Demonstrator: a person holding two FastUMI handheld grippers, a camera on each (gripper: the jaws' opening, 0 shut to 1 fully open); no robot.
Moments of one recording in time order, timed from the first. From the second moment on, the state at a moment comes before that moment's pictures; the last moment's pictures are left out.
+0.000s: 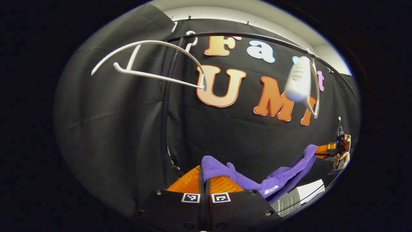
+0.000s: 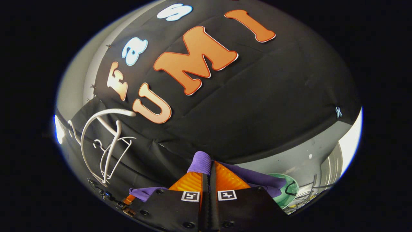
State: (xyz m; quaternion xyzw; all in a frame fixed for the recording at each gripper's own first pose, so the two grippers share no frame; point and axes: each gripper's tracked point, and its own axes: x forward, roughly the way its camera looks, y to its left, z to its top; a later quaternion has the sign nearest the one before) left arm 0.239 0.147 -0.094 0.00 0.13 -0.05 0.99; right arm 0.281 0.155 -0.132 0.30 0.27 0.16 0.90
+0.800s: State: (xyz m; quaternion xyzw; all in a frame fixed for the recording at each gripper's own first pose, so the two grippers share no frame) left arm 0.230 -0.069 -0.193 0.02 0.22 -0.22 0.95; right arm 0.202 0.168 -0.217 0.21 0.30 0.10 0.92
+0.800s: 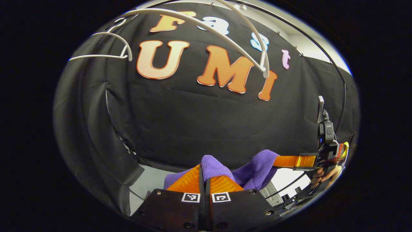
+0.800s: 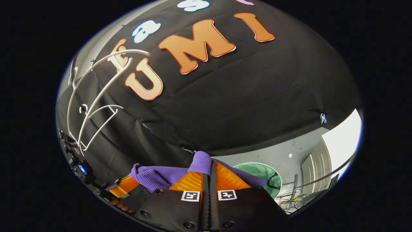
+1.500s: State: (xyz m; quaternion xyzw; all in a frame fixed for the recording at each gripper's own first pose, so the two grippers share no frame) left arm 0.218 -0.092 -0.371 0.10 0.41 -0.22 0.88; right arm 0.185 0.116 -0.383 0.14 0.41 -0.02 0.90
